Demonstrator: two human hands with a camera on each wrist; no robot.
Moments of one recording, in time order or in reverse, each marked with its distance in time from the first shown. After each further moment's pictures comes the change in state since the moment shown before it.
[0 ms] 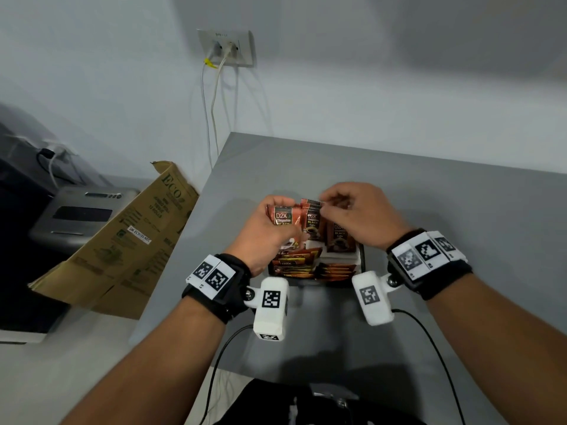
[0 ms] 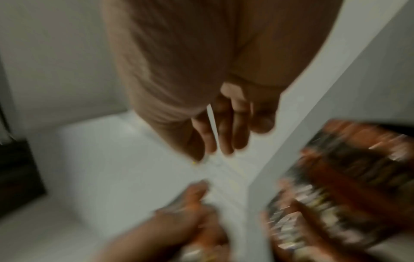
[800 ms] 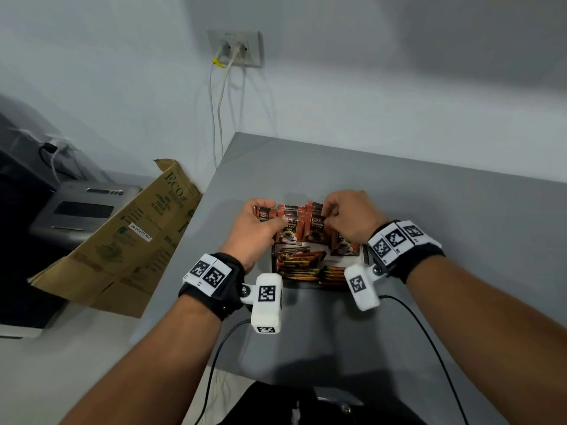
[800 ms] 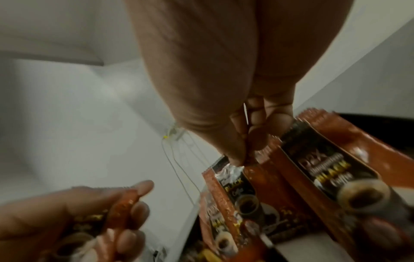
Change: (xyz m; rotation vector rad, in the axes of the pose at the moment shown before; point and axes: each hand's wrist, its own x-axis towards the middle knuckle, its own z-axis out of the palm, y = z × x) left_hand 0.005 0.000 -0.020 0.085 0.224 -0.057; right_hand 0.034 0.018 0.024 -0.327 -0.184 0.106
